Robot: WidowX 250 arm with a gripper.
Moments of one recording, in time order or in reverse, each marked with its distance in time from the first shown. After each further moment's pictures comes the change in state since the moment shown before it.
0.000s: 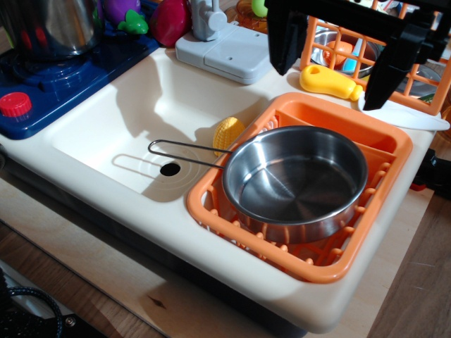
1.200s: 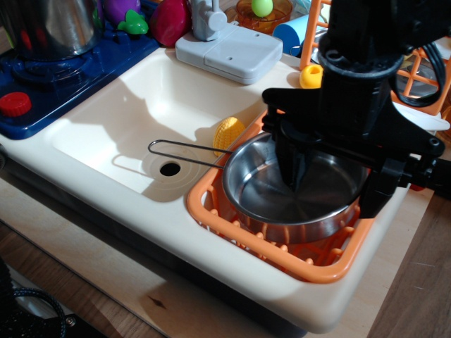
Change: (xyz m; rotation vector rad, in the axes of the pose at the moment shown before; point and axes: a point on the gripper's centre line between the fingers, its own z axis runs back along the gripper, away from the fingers) arm -0.023 -0.024 -0.066 -0.104 -0.046 0.027
